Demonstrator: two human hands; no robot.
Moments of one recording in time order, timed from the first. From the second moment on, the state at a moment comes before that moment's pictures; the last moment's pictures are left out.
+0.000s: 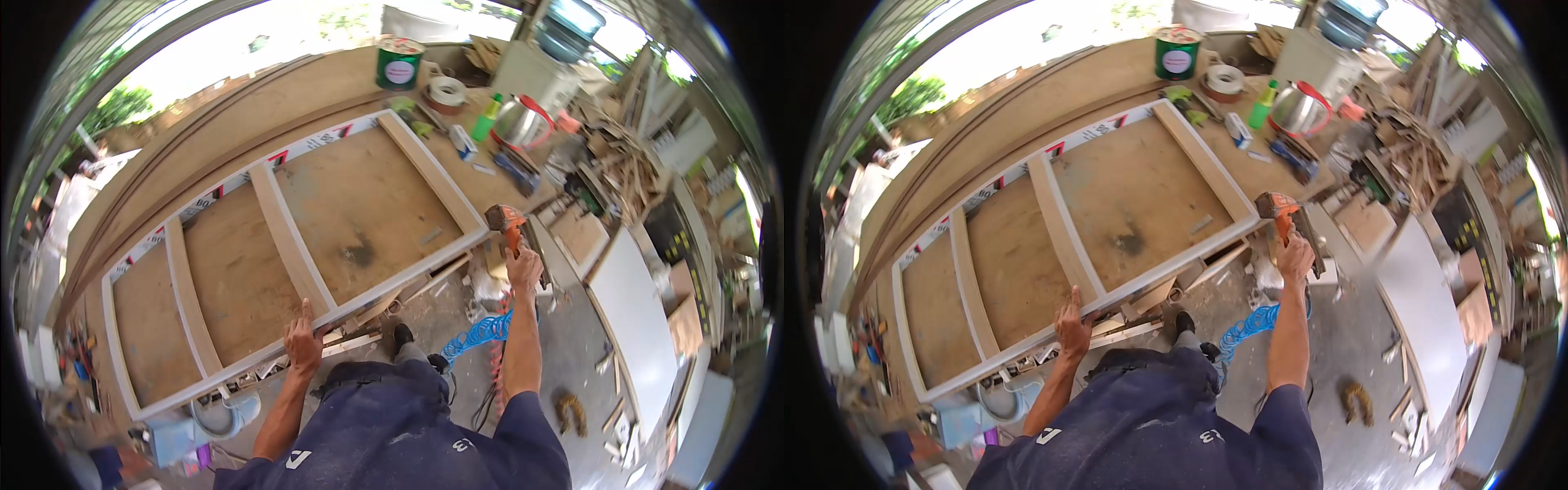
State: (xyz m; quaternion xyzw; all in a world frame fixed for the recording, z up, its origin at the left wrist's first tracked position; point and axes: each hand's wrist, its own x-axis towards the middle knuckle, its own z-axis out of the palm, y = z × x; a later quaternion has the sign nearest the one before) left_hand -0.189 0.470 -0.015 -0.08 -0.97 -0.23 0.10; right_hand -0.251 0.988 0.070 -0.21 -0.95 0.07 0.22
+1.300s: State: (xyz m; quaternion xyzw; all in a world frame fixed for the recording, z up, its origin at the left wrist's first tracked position) left_hand -0.157 0.455 0.009 0.17 -0.94 -0.15 0.27; right_hand -0.447 1.065 -0.013 -0.11 -0.95 -0.01 0.28
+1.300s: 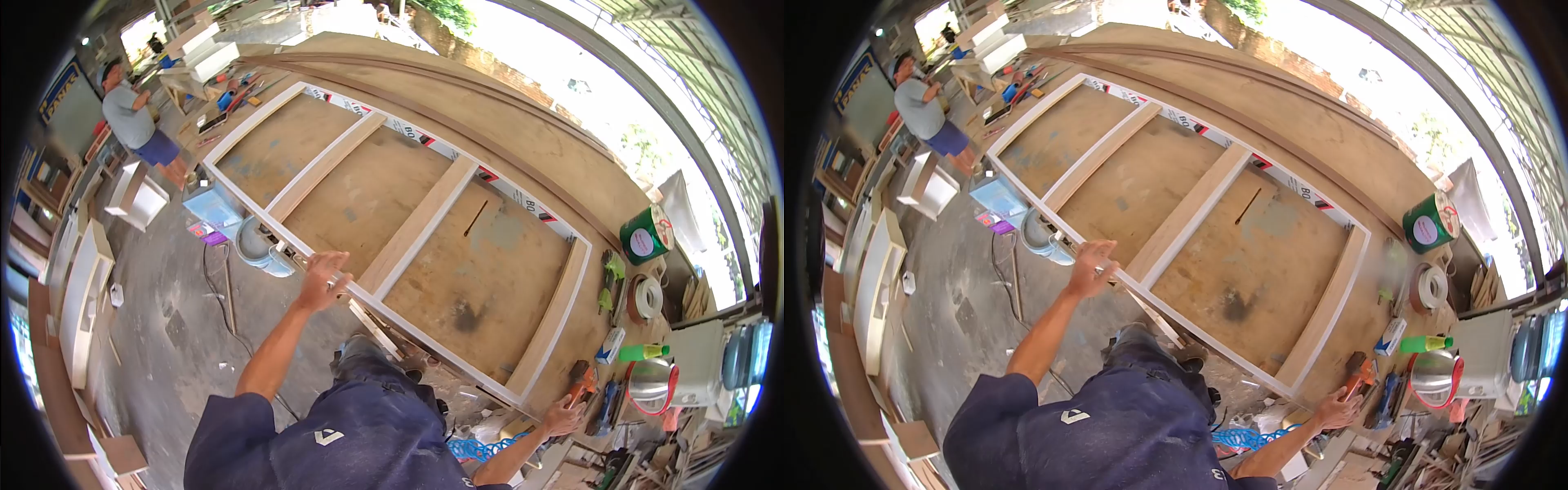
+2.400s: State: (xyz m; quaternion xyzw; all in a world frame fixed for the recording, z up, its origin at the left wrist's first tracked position) left_hand -0.201 0.198 0.019 0.34 -0.92 -0.16 0.10; right_hand -0.525 0.162 -0.014 0.15 -0.85 0.50 0.04
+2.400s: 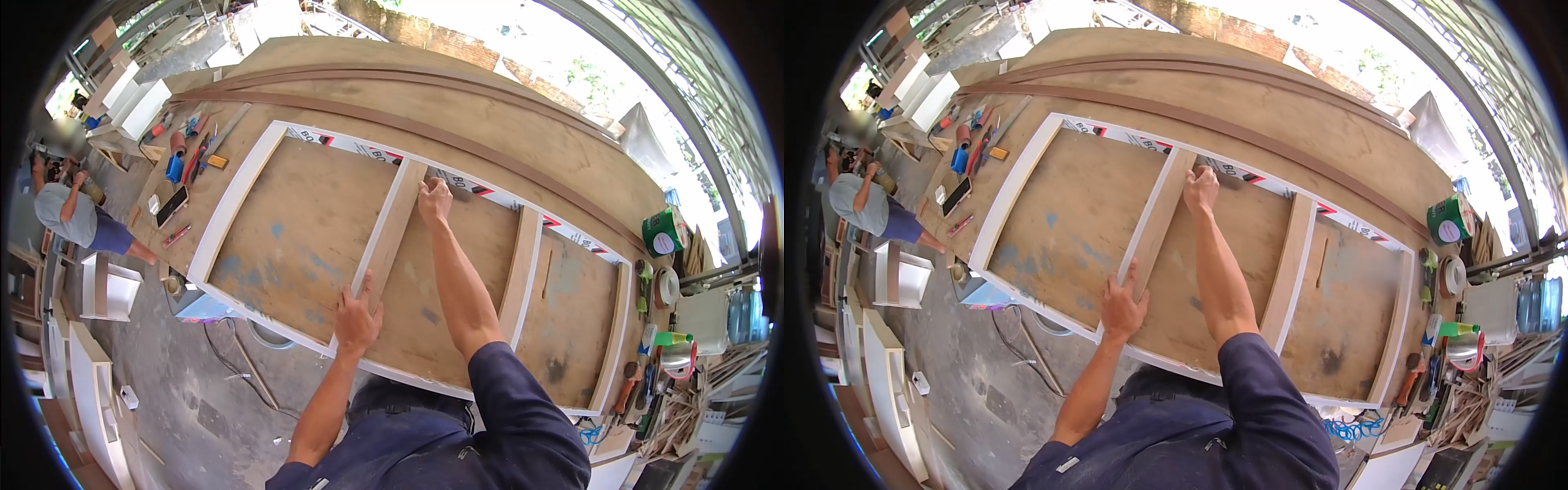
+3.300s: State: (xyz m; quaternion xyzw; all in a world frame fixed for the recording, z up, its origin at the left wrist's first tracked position) left_hand -0.202 0.196 0.018 0.33 -0.92 -0.18 0.11; right_hand -0.552 0.136 0.003 0.06 -0.90 0.42 -0.04
